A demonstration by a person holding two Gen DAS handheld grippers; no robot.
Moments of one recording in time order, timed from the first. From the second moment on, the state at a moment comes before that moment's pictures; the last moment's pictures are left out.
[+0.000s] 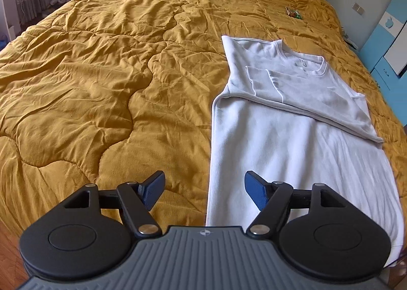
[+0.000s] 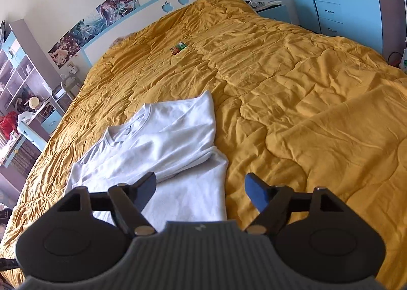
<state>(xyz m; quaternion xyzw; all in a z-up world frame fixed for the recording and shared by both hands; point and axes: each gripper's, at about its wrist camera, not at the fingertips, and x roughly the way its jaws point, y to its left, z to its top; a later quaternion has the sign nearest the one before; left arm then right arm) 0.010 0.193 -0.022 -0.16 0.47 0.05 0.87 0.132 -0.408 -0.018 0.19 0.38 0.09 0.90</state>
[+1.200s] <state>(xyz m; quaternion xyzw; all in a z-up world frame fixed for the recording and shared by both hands) -0.039 0.187 -0.074 -0.21 0.62 -0.09 0.76 -0.013 -0.418 -0.081 0.19 0.60 0.15 0.76</state>
